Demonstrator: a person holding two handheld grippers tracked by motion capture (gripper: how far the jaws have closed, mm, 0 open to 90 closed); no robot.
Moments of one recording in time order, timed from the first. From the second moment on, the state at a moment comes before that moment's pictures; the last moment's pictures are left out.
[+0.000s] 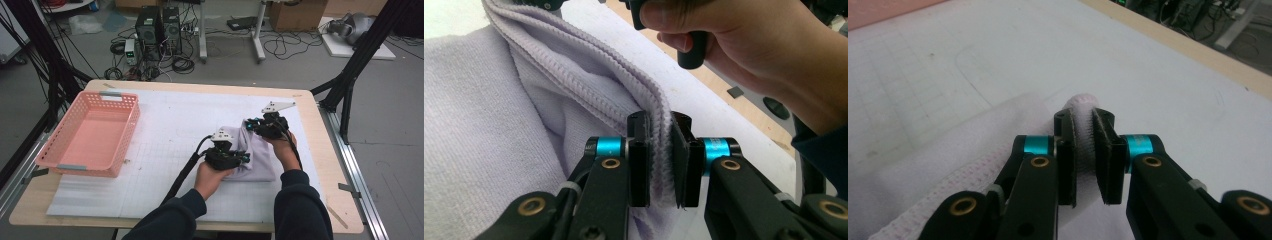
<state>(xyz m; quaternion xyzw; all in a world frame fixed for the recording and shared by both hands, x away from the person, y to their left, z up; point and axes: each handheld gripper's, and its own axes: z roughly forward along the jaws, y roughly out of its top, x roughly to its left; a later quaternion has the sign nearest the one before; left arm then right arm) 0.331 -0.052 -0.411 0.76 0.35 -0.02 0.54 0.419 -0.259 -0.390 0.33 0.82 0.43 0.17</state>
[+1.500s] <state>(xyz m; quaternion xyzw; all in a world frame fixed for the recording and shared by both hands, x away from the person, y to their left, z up) 0.314 0.143 -0.429 0.73 0.37 0.17 0.54 0.285 -0.281 -0.431 0.44 0.78 0.41 0.17</state>
